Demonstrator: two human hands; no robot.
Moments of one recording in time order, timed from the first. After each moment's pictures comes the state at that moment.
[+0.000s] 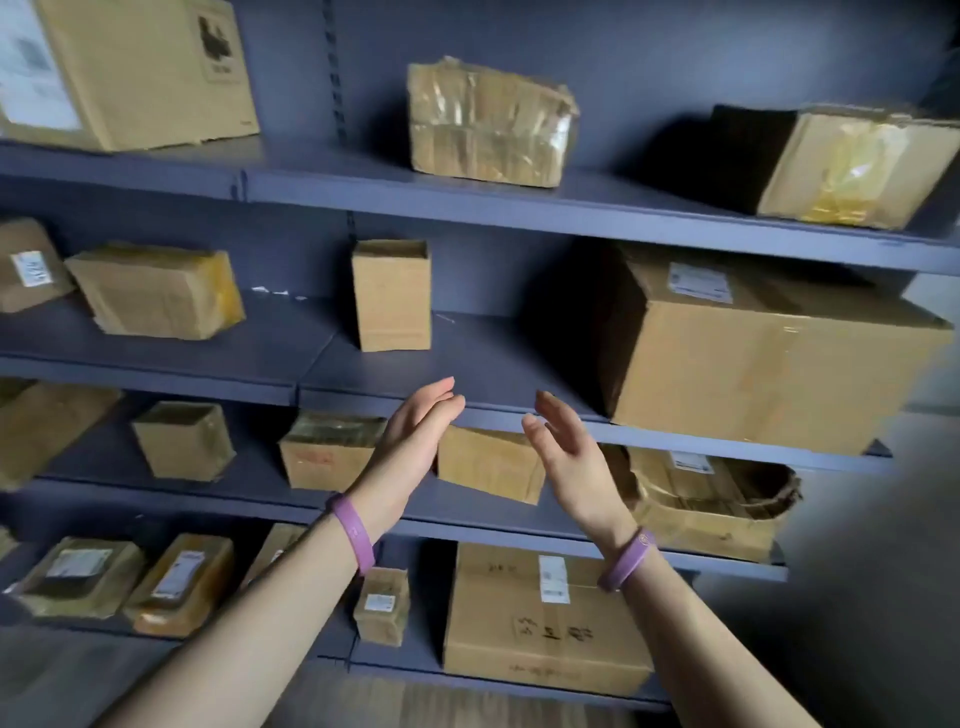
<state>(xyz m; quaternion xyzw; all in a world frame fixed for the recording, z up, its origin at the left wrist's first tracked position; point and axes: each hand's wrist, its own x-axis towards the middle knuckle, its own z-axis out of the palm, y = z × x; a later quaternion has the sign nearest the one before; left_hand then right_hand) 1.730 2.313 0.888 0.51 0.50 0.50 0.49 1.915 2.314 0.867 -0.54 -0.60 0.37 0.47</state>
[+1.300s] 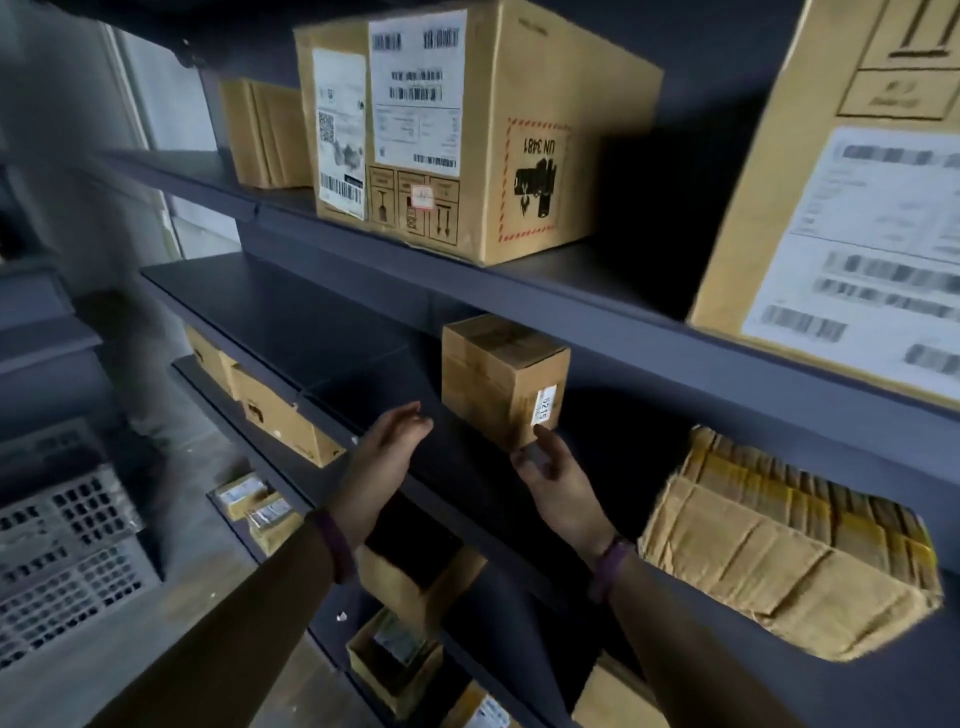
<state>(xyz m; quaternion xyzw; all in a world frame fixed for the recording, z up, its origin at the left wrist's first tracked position) 0.984 2.493 0.892 0.29 0.66 0.63 0.29 1.147 2.624 0.851 -0.36 -0.73 0.51 0.29</state>
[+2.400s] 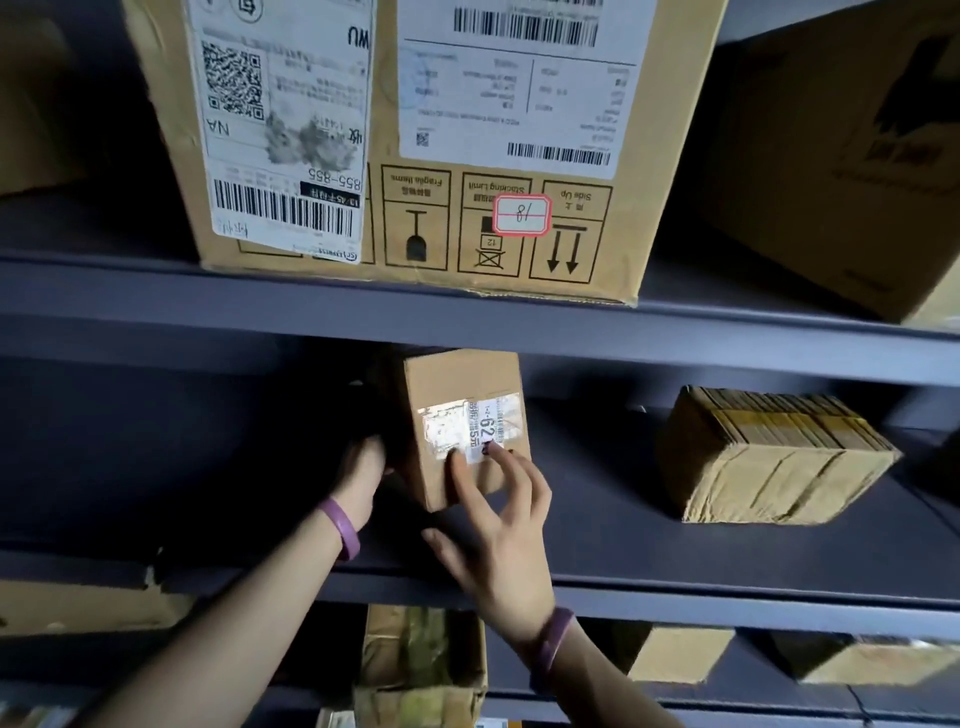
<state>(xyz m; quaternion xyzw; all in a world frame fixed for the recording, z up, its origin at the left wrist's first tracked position) 0.827 2.689 0.823 0.32 0.60 0.54 0.49 0.991 2.583 0.809 -0.49 -0.75 -0.07 0.43</state>
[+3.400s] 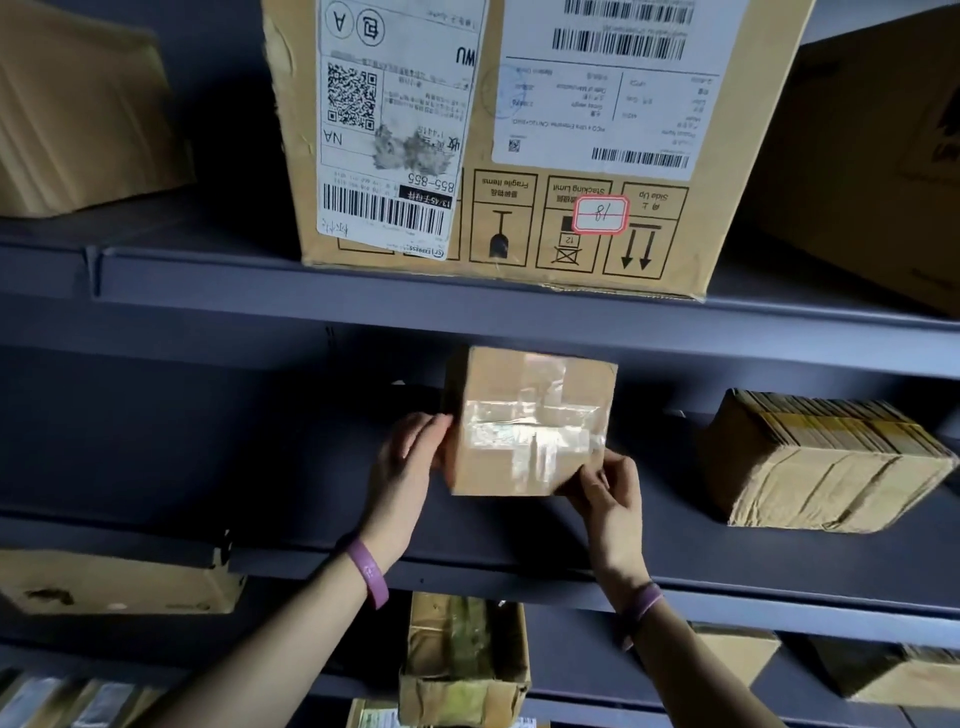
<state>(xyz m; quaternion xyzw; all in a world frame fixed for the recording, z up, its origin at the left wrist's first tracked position) 0.822 2.608 0.866 0.47 0.44 0.64 0.43 1.030 2.618 0.808 -0.43 -0.41 0.43 0.68</state>
